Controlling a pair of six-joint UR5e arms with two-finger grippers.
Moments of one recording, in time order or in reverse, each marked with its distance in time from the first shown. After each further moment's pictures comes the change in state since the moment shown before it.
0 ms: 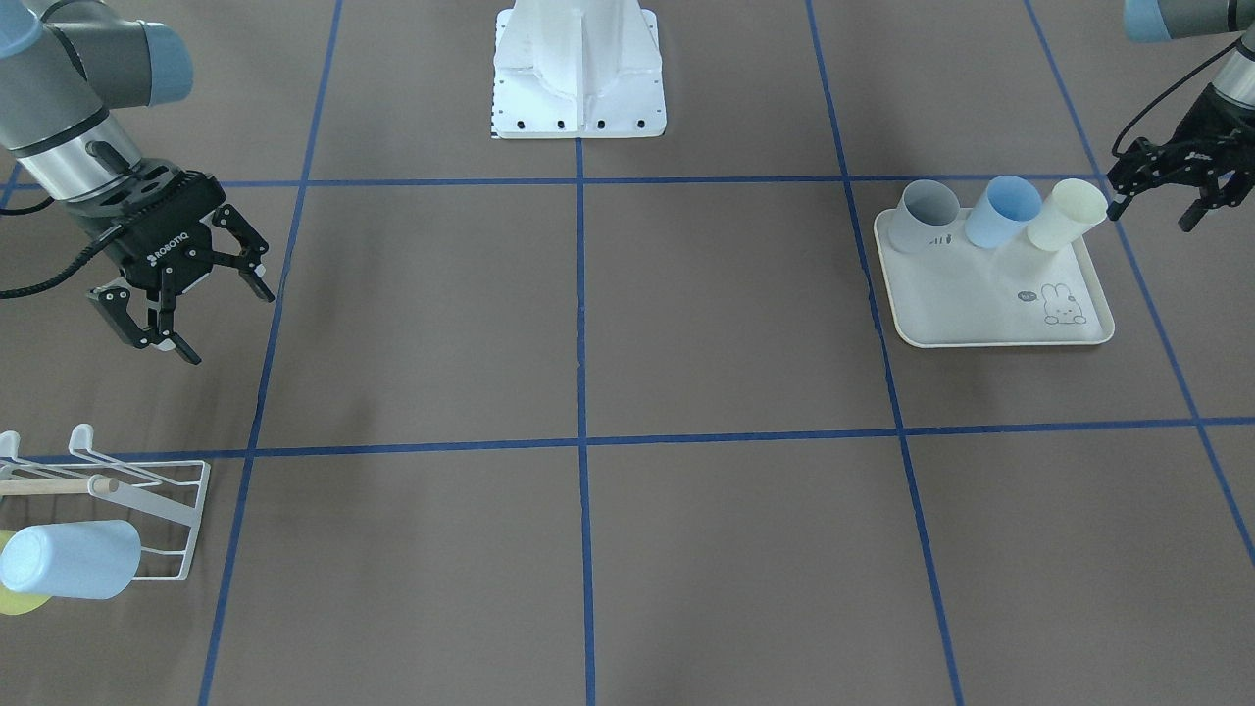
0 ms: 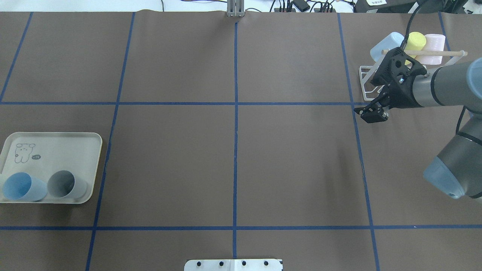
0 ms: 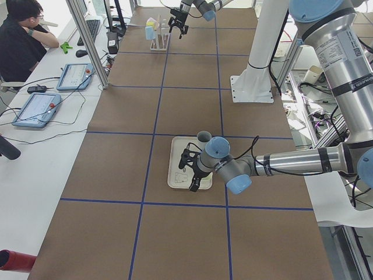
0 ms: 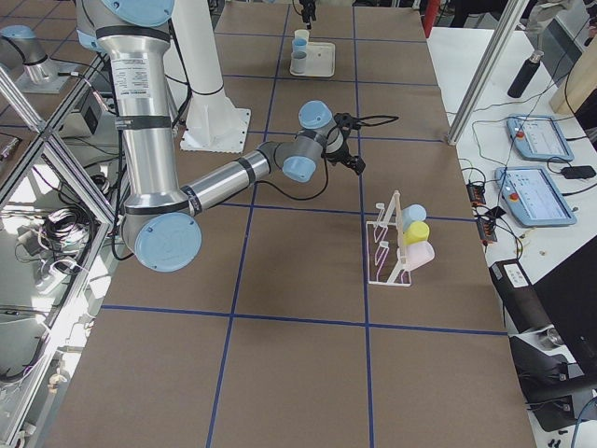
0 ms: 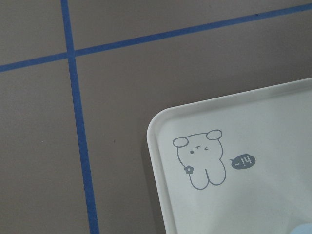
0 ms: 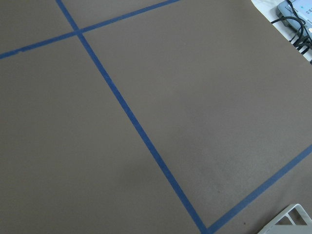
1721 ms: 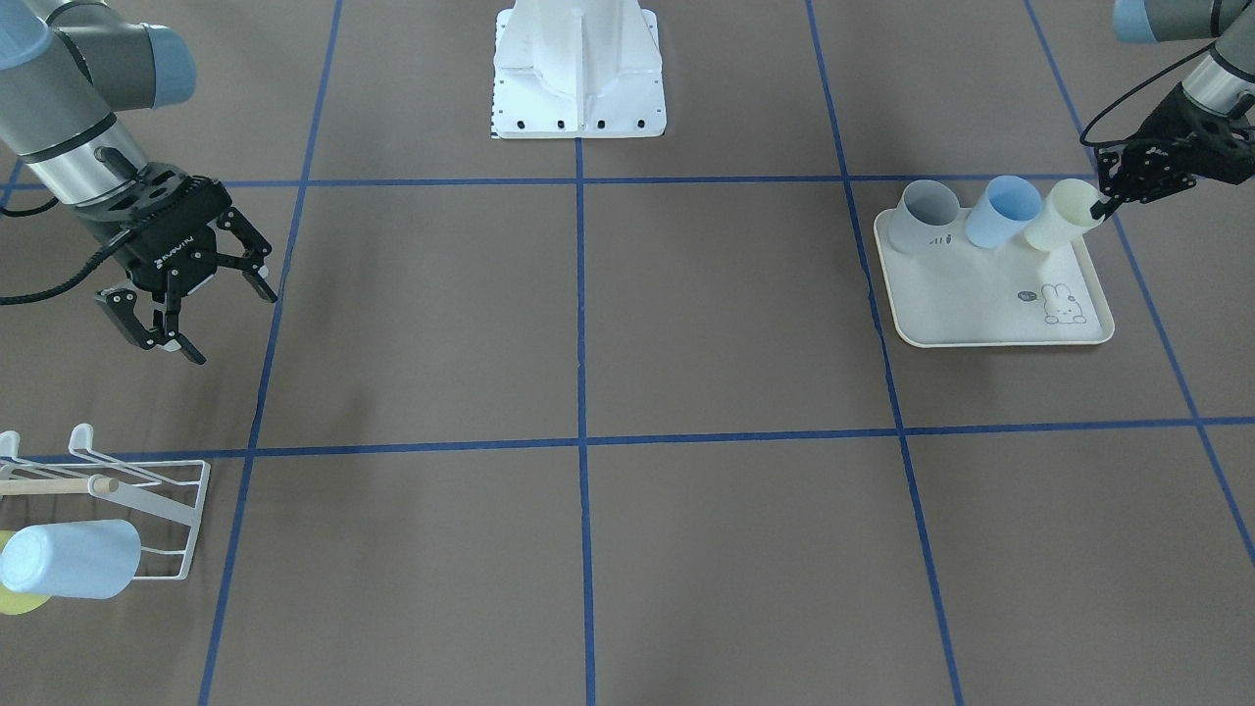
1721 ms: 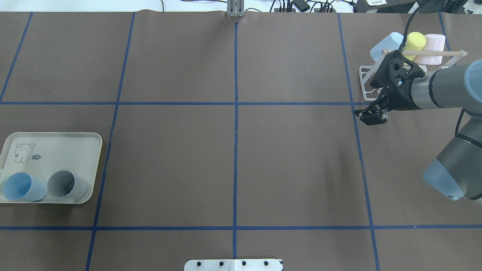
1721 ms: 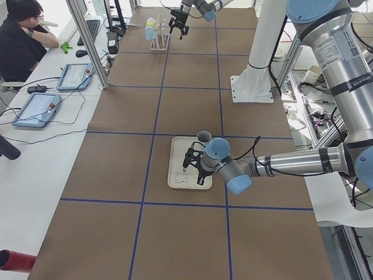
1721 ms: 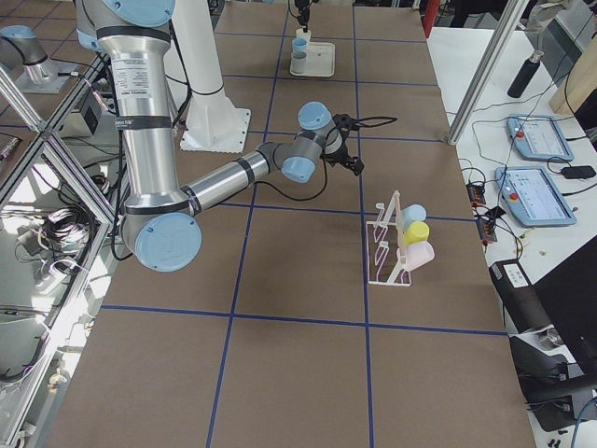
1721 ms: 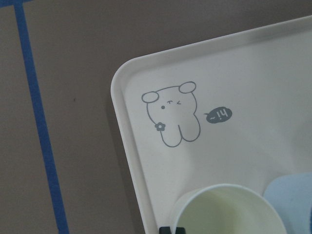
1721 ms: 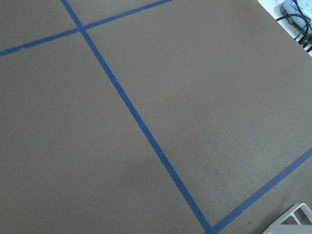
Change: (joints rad) left arm 0.006 0.005 -0.011 -0.008 -0.106 0.019; right arm -0.012 -0.001 -0.003 0.001 -0.001 -0.002
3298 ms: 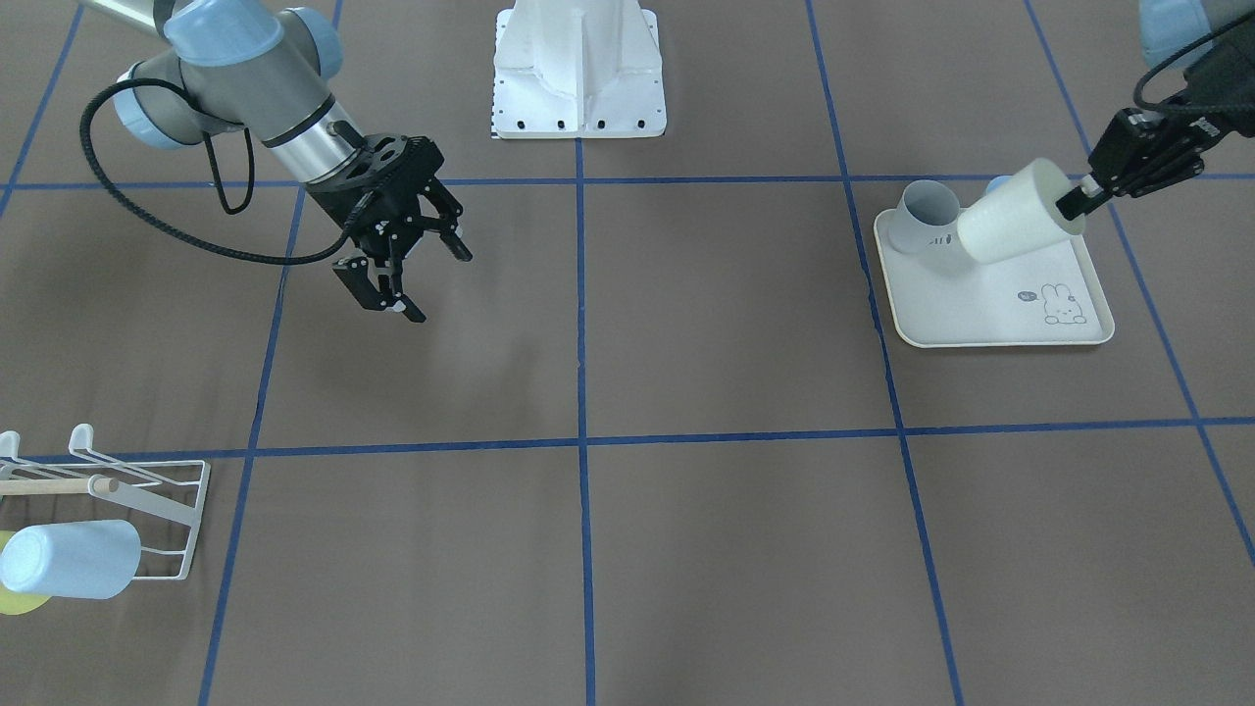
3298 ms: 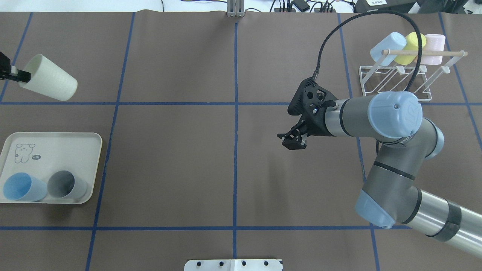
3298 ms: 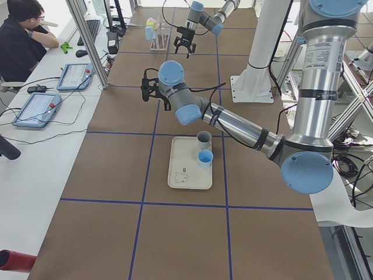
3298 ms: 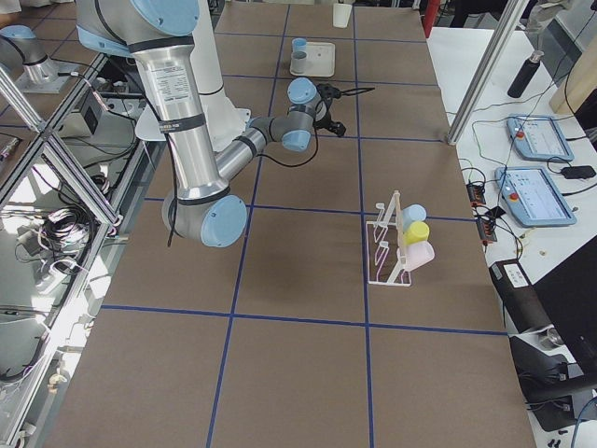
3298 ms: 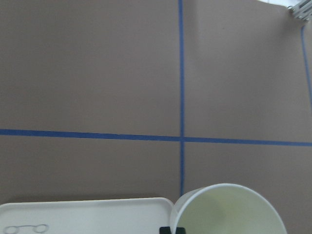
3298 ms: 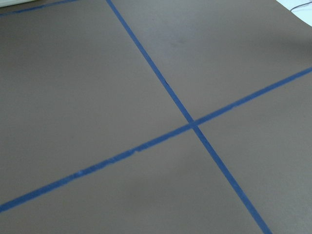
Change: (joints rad) left arm -0.233 -0.546 -0.180 0.370 -0.424 -0.618; right arm -0.272 0.240 -0.052 0.031 -0.149 0.137
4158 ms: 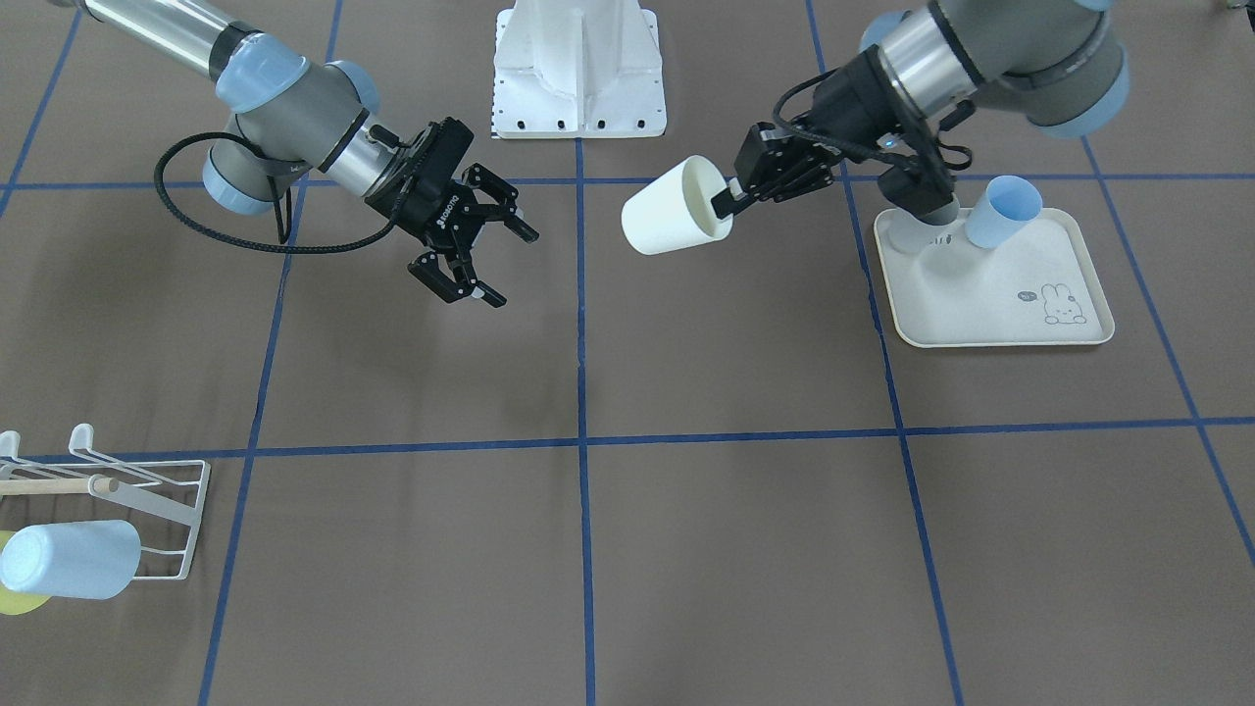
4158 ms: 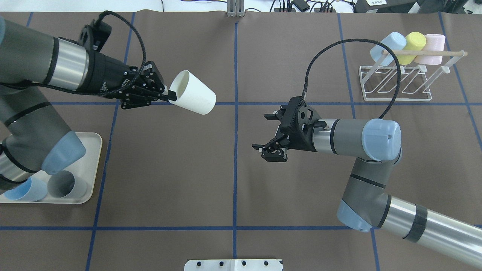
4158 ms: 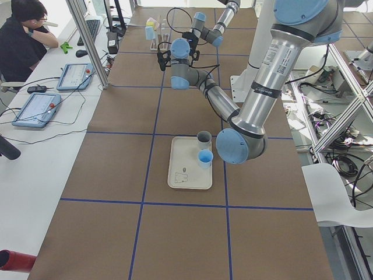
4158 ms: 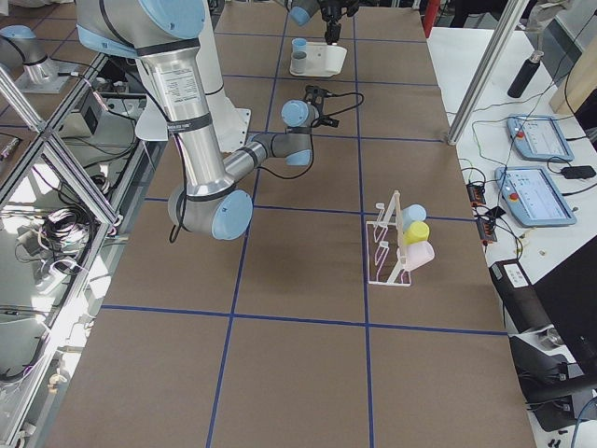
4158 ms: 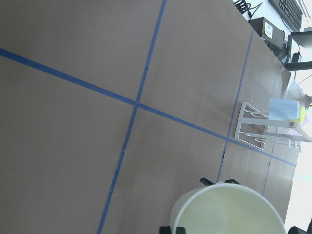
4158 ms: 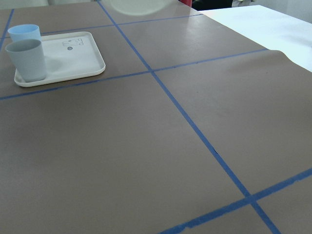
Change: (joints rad) left arm 0.444 -0.344 0.098 -0.180 0.363 -0.593; right arm -0.071 0.042 -0.227 0.545 -0.039 0.053
